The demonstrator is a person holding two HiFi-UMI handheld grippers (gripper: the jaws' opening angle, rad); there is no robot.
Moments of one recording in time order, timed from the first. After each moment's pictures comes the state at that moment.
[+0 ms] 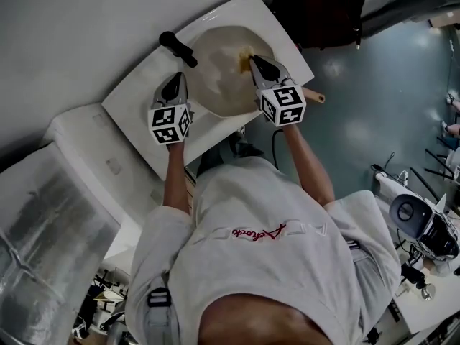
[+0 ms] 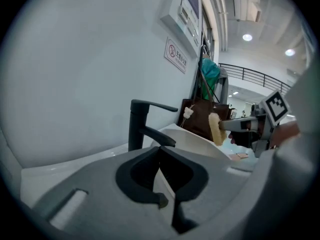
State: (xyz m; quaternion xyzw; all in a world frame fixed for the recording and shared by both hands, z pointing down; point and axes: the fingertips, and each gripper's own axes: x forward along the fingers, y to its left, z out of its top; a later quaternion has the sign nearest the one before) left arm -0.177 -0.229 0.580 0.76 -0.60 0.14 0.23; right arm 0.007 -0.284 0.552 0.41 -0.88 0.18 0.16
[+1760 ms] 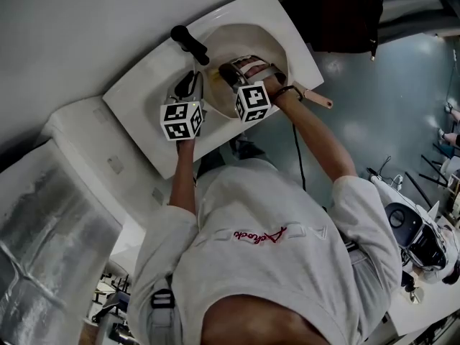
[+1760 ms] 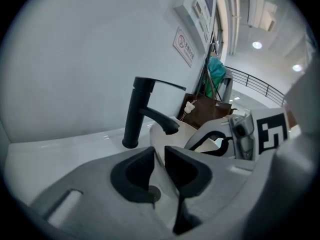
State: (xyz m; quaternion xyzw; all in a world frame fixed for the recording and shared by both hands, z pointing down) left arm -0.169 -0.230 0.620 0.75 -0.58 0.13 0.29; right arm -0.114 -0.231 0.659 -0.01 -0.83 -0.31 0.47
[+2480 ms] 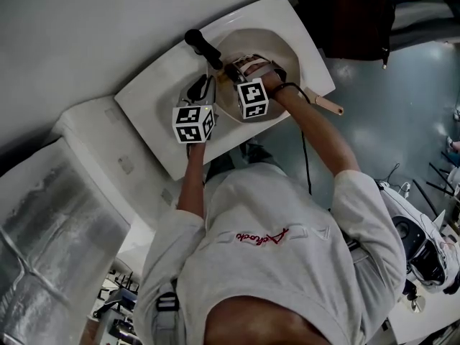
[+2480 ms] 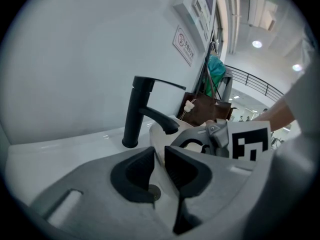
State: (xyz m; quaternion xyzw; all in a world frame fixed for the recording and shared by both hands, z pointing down) left arm -0.168 -0.230 0.621 0.75 -0.58 0.13 0.29; right arm -0.134 -0.244 0.703 -0.05 -0.79 -0.34 0.50
